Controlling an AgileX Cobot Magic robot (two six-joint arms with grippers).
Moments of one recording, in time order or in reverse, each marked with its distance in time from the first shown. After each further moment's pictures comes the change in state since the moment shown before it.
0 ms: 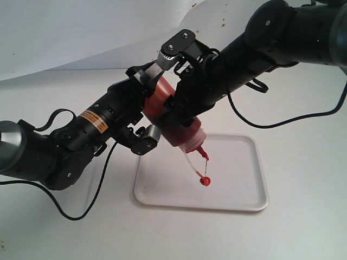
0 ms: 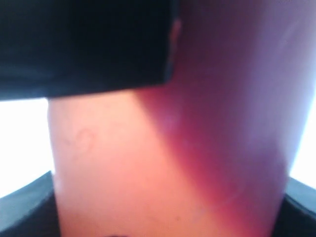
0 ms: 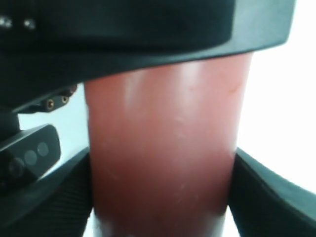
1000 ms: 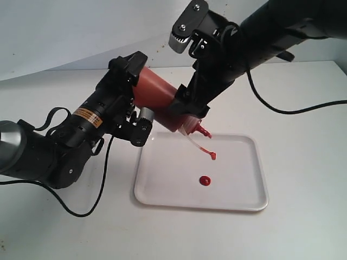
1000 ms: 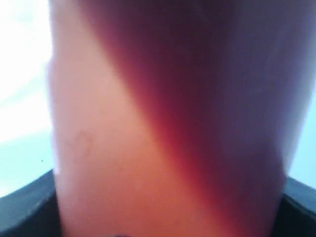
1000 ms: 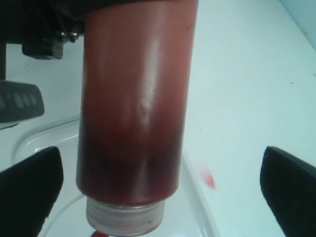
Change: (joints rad) left arm 0.000 0.000 0.000 -0.155 0.000 -0.173; right arm -0.002 -0.136 0.000 -0.205 -0.015 0.007
